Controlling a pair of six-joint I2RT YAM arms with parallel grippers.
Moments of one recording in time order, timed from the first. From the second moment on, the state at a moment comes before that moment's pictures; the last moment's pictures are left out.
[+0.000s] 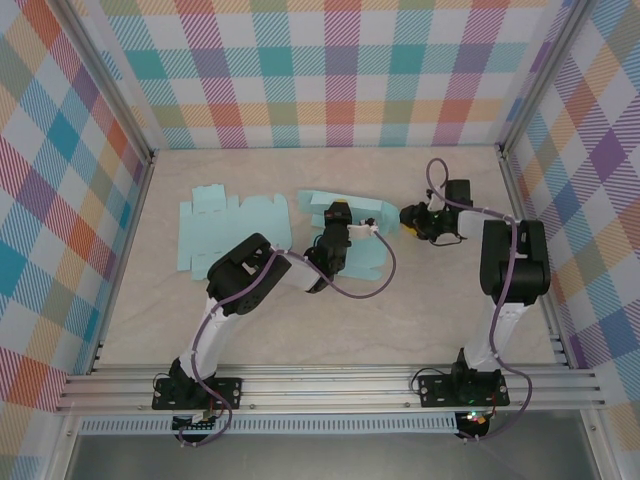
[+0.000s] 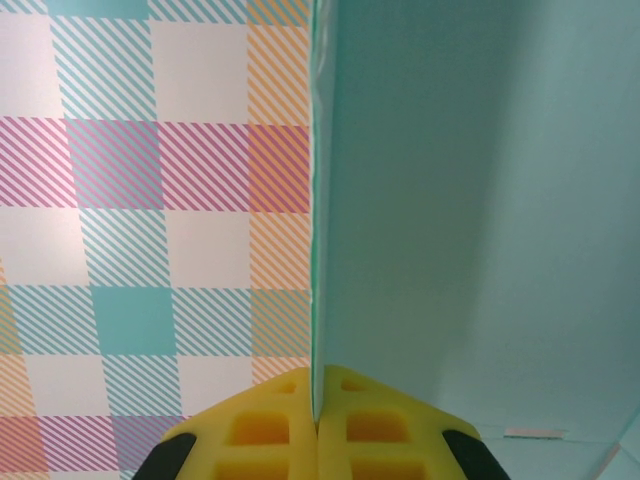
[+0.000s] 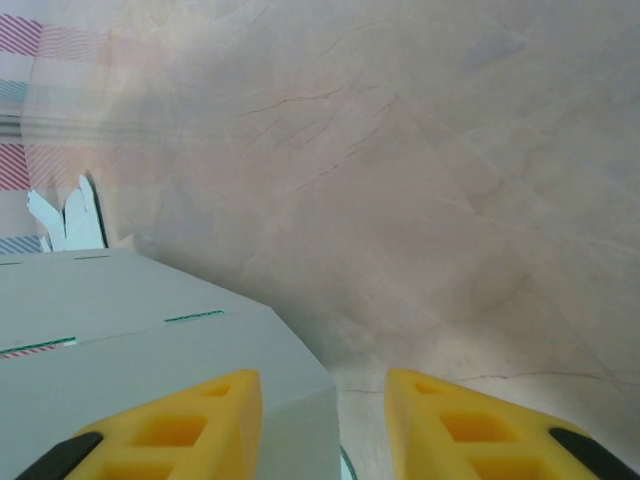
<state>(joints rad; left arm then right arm) -0.82 2.26 1.19 1.06 -0.70 1.50 0.01 1.92 1.10 -0.15 -0.68 0.53</state>
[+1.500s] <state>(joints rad) -0.82 2.11 1.09 0.86 -0.61 1.43 0.17 1.75 0.85 0.07 -0.55 0.49</state>
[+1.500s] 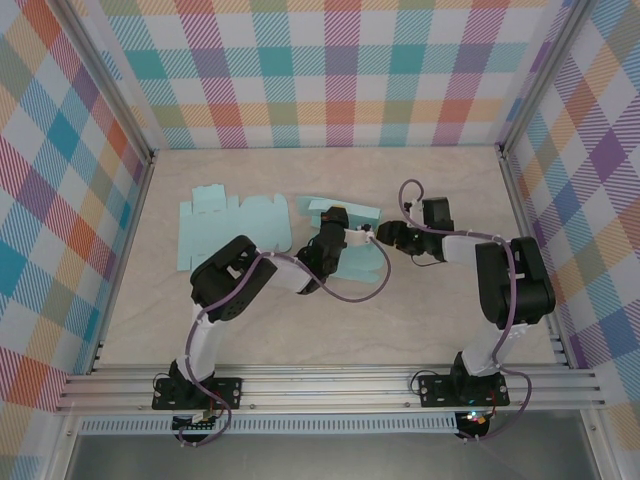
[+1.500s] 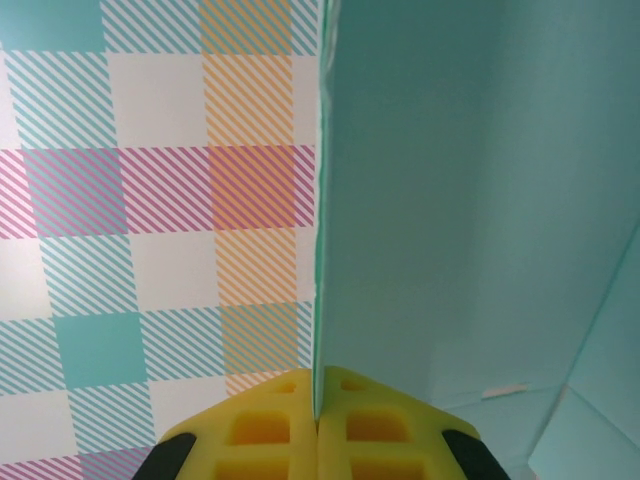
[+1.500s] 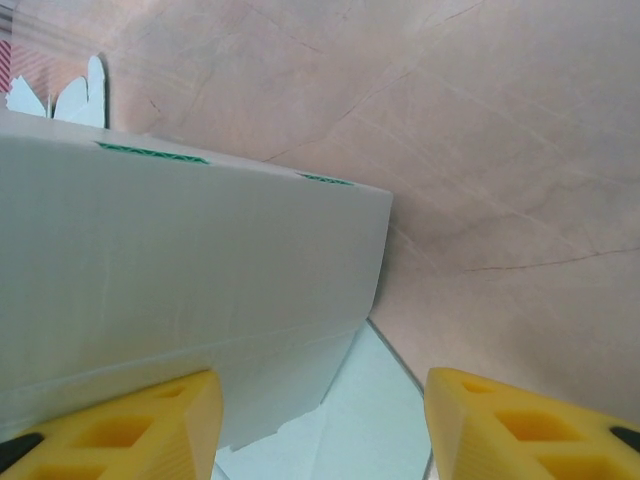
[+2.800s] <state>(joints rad) -0.81 2.06 1.14 0.61 -0.58 1.35 0.30 1.72 0.69 0.39 -0.29 0.44</state>
